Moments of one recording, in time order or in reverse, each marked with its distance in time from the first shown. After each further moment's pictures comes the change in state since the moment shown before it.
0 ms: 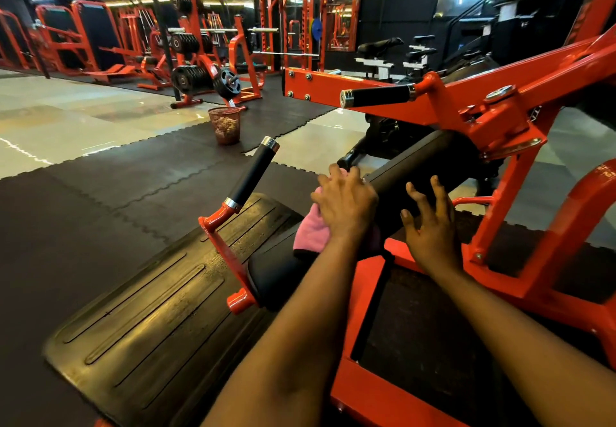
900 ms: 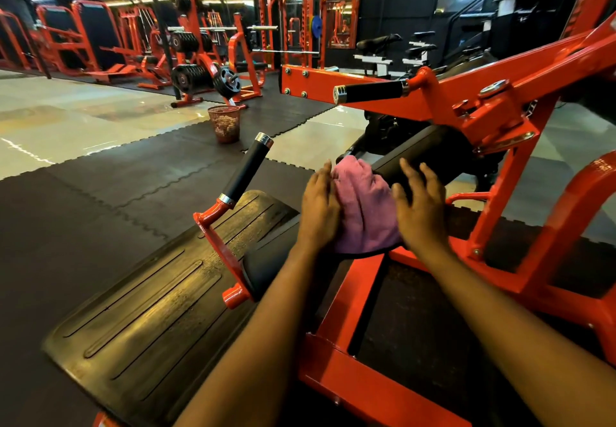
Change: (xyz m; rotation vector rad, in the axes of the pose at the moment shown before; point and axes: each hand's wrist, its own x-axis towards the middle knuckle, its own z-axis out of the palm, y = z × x) left_hand -0.013 -0.053 0.000 -0.572 0.026 0.159; right_hand 0.021 -0.041 -0.019 0.118 0.036 0.098
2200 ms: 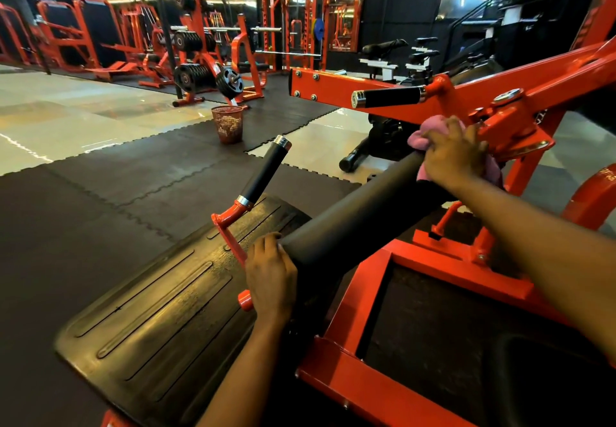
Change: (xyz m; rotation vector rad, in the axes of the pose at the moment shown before) left_hand -0.099 -0.079 -0.064 0.355 0.255 -0.213; right_hand 0.117 -0.007 -0.013 -0.610 -0.118 -0.002
